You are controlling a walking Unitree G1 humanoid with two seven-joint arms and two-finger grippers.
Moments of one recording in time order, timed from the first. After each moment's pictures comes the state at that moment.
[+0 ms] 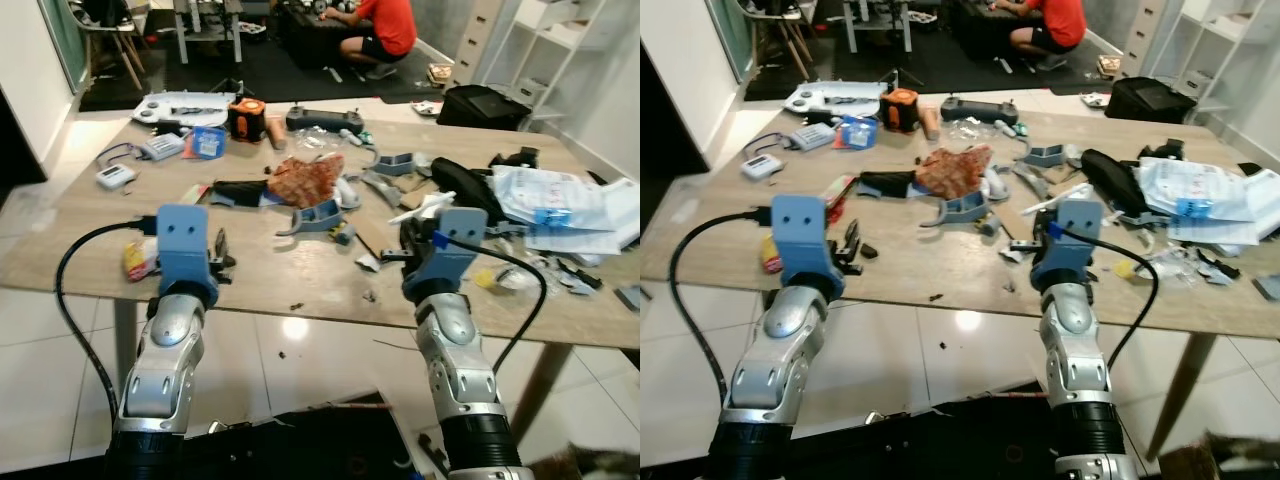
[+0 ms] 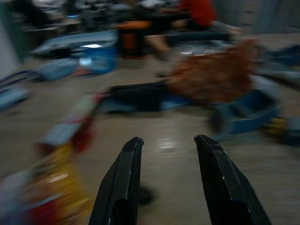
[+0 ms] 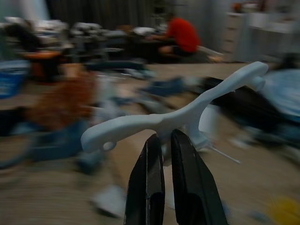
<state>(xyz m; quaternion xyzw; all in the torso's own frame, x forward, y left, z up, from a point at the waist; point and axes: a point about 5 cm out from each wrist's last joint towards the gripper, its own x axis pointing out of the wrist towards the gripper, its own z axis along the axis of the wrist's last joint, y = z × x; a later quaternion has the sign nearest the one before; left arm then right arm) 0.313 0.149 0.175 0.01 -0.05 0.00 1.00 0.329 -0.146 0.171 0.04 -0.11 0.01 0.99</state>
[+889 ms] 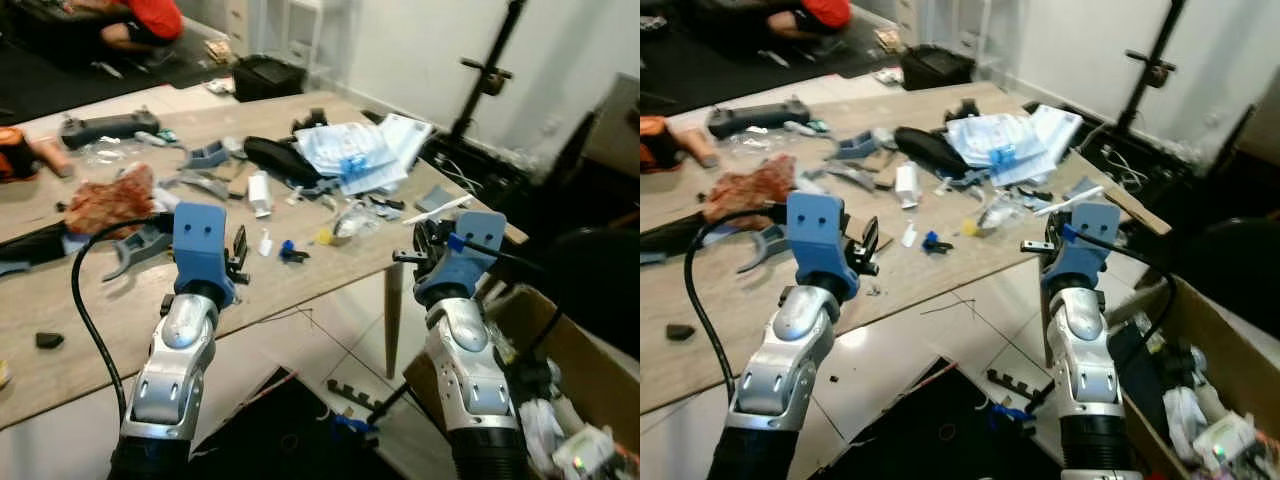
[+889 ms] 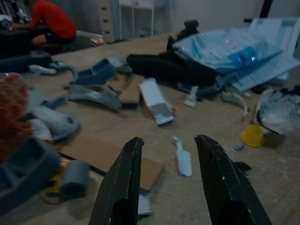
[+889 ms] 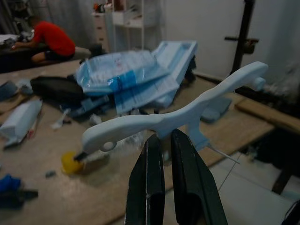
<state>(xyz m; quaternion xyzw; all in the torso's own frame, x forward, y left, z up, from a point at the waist) 0.307 0.137 0.179 0.01 -0.06 -0.03 1.00 0.321 -0.148 0.175 0.05 -0.11 -0.01 0.99</state>
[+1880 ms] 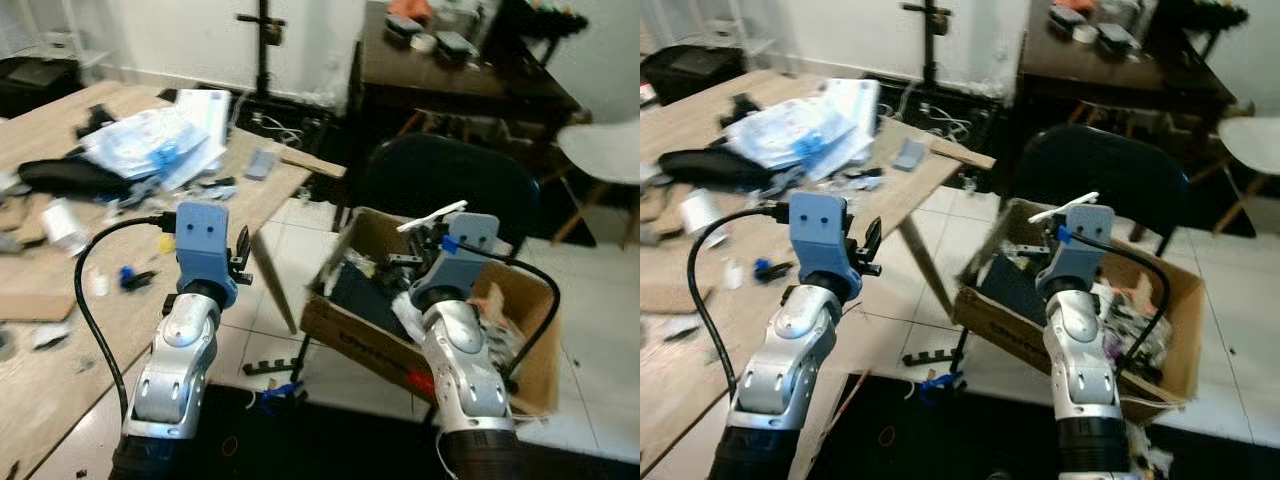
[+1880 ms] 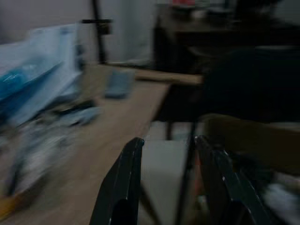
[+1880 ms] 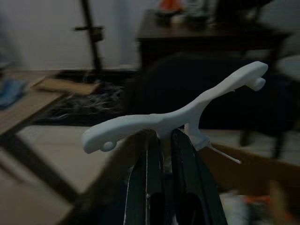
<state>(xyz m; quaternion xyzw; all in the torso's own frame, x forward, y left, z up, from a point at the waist) 0.309 0.127 0.183 0.00 -0.06 -0.07 1.00 0.320 -0.155 0.167 0.05 -0.09 -0.03 0.99</state>
